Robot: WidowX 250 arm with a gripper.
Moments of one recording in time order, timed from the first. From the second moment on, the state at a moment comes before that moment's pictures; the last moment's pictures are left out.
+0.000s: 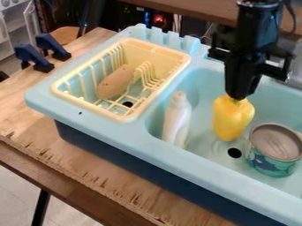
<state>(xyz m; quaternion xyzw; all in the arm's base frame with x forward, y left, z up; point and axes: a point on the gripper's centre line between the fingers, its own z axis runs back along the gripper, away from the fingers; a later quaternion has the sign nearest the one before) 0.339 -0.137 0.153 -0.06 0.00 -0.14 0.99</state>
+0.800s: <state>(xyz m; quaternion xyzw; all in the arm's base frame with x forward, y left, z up) 0.344 -0.131 0.180 -0.13 -0.05 -0.12 0.98</state>
